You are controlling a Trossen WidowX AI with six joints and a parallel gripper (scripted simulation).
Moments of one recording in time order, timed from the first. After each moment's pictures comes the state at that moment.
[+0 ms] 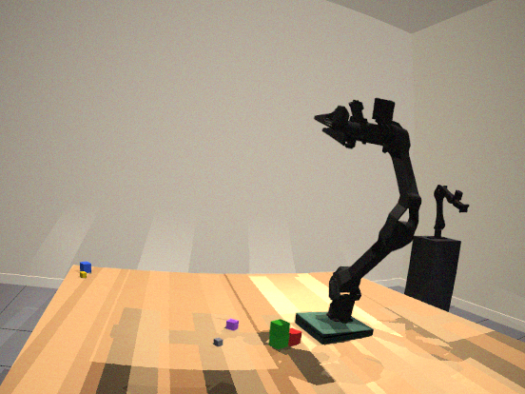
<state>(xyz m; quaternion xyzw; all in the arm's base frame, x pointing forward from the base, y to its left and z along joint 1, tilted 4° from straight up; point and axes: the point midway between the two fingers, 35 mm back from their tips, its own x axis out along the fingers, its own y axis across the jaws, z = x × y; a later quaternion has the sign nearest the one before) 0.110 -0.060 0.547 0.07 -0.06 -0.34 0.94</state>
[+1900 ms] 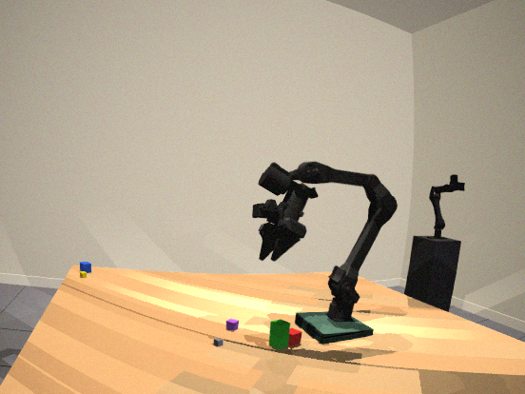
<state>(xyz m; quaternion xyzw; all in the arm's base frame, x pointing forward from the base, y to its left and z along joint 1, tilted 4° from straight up) 0.252 0.032 0.204 0.08 0.55 0.08 0.83</state>
